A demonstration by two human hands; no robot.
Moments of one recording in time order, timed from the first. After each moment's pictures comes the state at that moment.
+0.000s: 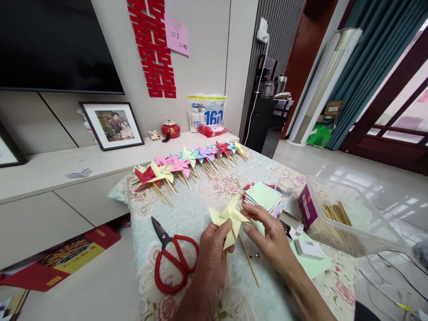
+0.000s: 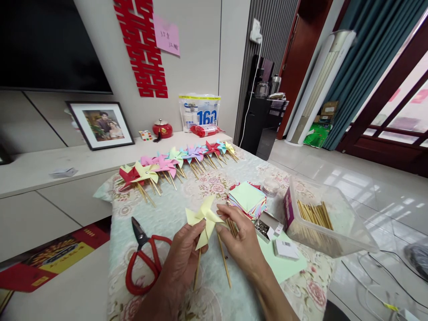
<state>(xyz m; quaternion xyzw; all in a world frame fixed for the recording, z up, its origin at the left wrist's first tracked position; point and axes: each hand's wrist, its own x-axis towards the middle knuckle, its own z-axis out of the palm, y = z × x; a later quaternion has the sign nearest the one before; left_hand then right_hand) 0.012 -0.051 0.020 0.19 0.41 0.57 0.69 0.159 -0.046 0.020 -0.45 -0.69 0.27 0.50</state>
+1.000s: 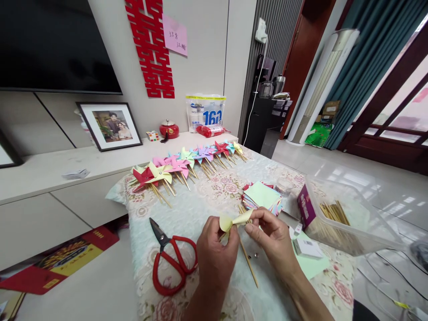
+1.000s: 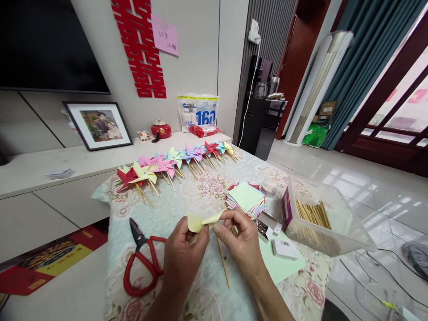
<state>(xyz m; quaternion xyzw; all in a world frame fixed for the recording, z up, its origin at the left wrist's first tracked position) 0.011 -0.054 0.017 0.52 0.56 0.59 0.27 0.152 -0.054 0.031 -0.44 -0.59 0.34 0.58</state>
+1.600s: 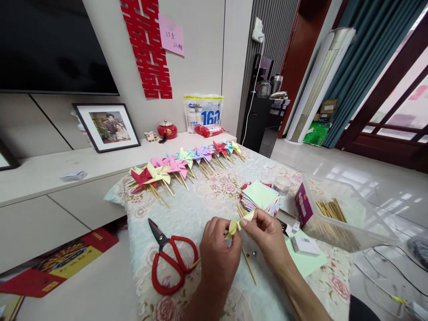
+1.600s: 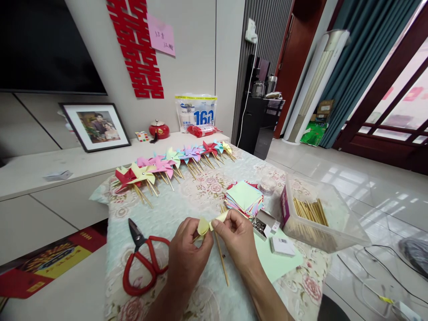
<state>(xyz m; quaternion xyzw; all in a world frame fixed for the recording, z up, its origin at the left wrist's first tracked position) 0.017 -0.056 0.007 0.64 0.54 0.53 0.11 0.146 -0.049 0.018 -0.51 -0.53 0.40 0.55</state>
